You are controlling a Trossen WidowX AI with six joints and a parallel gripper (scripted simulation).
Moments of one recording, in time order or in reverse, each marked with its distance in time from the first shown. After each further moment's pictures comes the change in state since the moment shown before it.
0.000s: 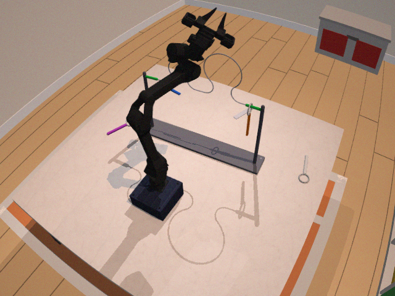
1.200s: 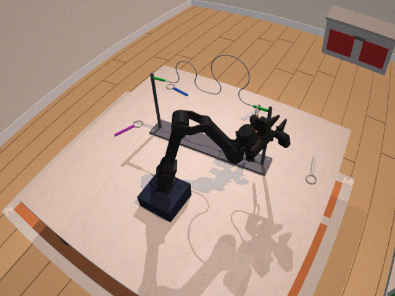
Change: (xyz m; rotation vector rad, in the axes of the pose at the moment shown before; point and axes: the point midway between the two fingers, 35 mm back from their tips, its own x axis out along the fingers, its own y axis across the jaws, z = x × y) arm -0.251 -0.384 -0.005 -0.931 1.034 0.043
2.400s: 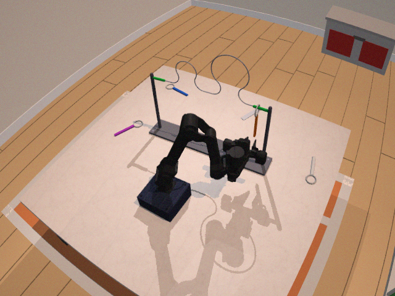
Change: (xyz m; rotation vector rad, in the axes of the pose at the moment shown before) arm -0.093 0.098 -0.112 0.154 0.231 0.371
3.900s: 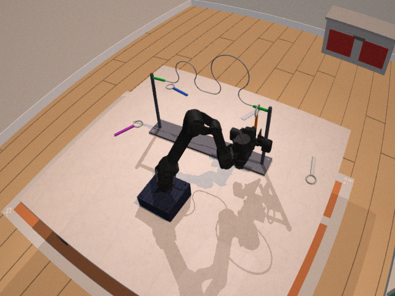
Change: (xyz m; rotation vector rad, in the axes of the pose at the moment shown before) arm 0.070 0.001 0.005 -0.005 -0.009 0.003
